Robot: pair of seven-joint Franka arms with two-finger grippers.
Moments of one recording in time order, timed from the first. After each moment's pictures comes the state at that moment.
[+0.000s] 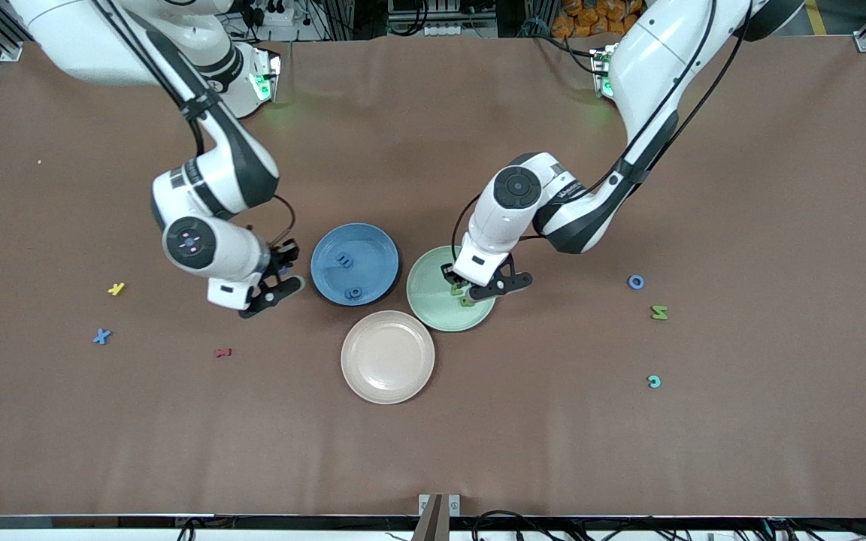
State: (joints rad) left arm -0.30 0.68 -0.45 -1.74 0.31 2.53 -1.20; right arm -0.09 0.44 0.50 -1.89 -0.12 2.04 -0.02
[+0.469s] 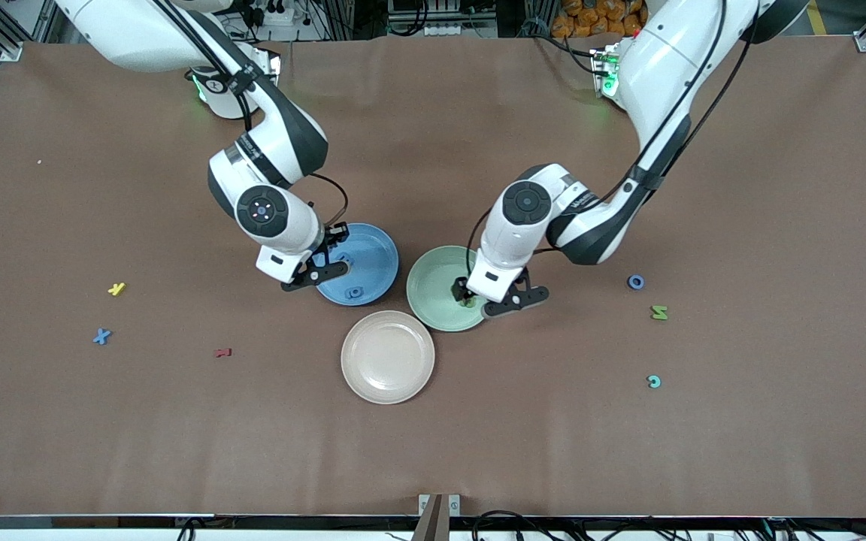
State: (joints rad) left arm -0.28 0.66 -0.42 -1.69 0.34 2.42 -1.15; right arm 0.02 0.44 0.54 -1.89 -0.12 2.04 0.32
